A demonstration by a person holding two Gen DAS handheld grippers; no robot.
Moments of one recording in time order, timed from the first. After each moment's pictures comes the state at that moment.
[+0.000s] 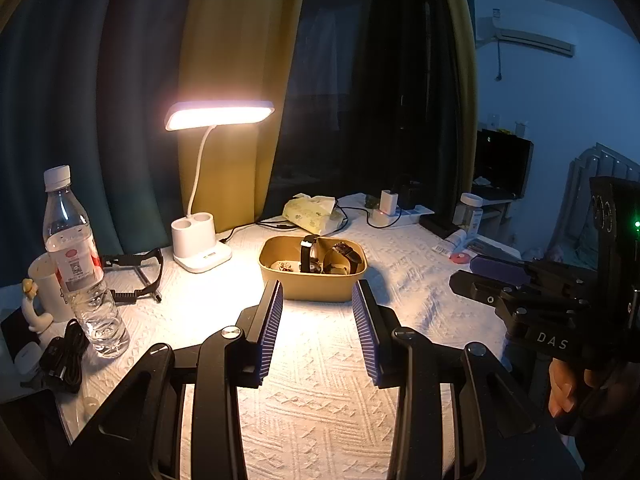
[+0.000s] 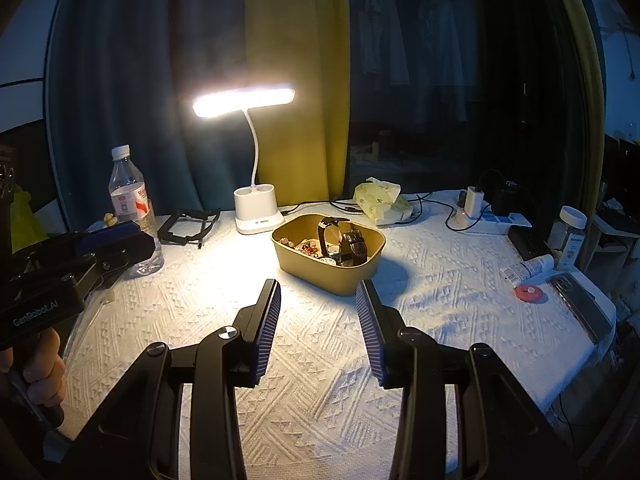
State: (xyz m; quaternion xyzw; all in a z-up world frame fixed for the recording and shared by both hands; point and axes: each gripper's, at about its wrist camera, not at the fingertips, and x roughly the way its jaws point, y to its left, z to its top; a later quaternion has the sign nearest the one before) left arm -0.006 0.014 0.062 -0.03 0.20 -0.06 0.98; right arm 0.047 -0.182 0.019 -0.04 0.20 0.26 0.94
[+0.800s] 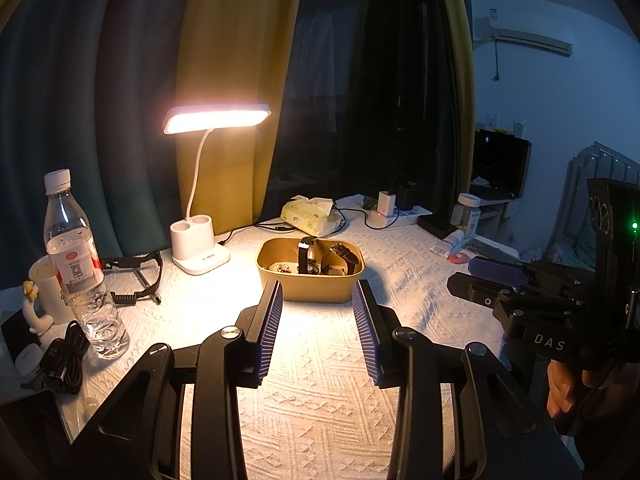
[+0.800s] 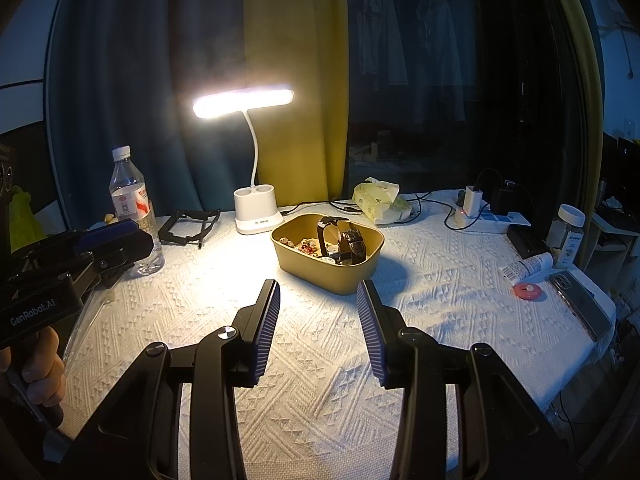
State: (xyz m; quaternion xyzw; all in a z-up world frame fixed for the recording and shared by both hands) left arm -0.007 0.011 0.062 -0.02 0.19 -0.06 0.98; right arm 0.047 -0.184 0.018 -0.04 0.20 0.26 0.94
